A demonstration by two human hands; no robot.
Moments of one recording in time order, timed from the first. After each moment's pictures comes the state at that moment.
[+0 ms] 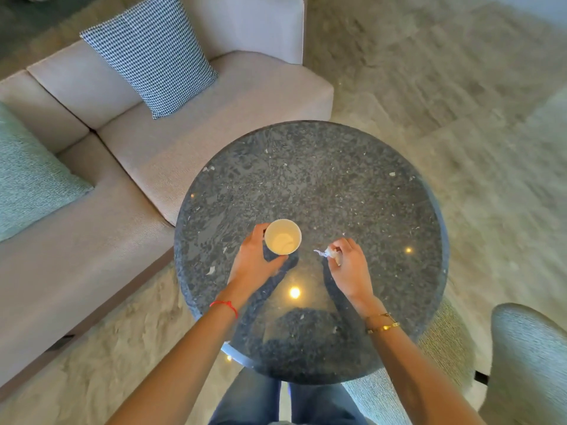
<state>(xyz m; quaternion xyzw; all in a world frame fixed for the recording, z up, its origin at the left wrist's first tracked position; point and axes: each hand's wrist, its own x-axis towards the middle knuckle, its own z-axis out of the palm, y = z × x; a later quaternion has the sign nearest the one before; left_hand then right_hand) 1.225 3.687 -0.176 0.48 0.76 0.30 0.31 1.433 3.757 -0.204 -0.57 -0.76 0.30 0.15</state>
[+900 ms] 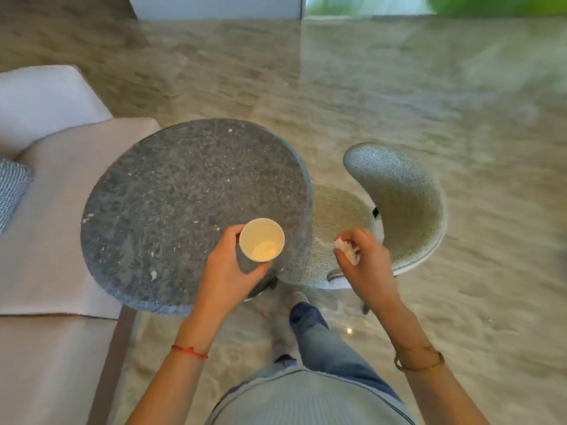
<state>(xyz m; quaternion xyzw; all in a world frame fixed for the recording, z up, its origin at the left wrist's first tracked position) 1.271 3.476 -0.076 0.75 0.49 0.25 0.36 1.506 3.374 -0.066 -0.76 -0.53 0.14 0.35</state>
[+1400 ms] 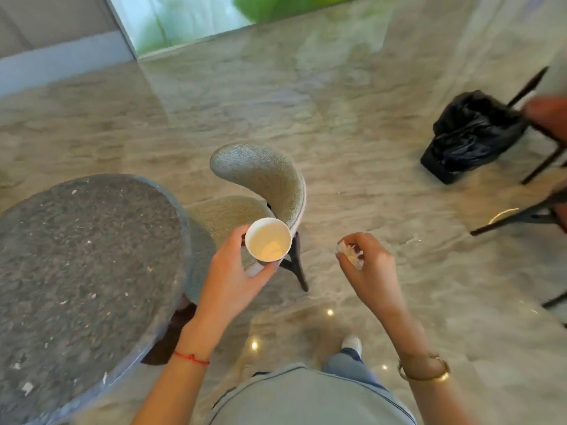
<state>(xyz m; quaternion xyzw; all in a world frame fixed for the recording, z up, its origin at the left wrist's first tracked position) 1.448 3.341 -0.054 0.87 0.23 0.18 0.40 1.590 3.136 -0.055 -0.87 -0.29 0.01 0.41</state>
